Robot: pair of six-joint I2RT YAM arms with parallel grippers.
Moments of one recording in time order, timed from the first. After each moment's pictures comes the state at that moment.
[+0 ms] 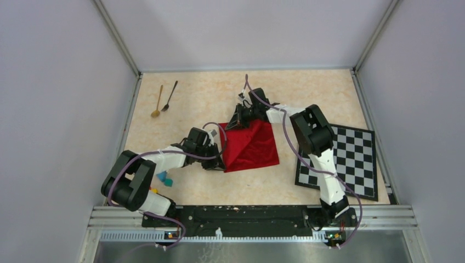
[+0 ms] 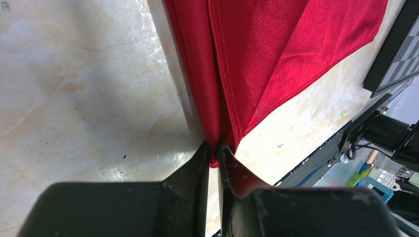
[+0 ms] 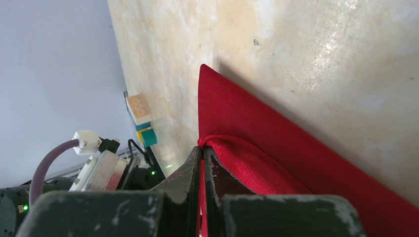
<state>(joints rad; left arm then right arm) -0.46 1.46 0.56 -0.10 0.48 -0.63 0.55 2.29 1.55 -0.01 -0.78 0.81</state>
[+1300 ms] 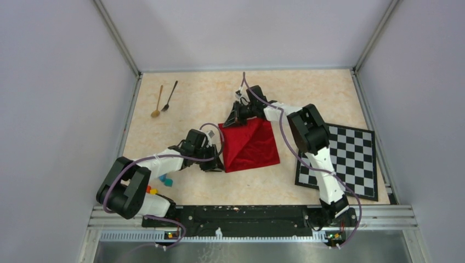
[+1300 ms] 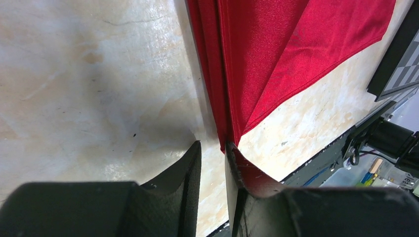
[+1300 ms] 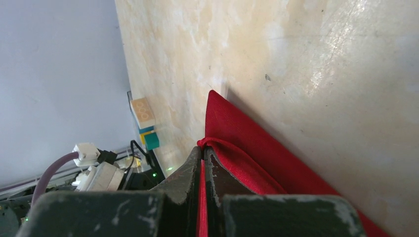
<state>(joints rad) -0.47 1.38 0.53 -0.14 0.43 -0.66 0.55 2.36 1.66 -0.02 -0.81 0.80</state>
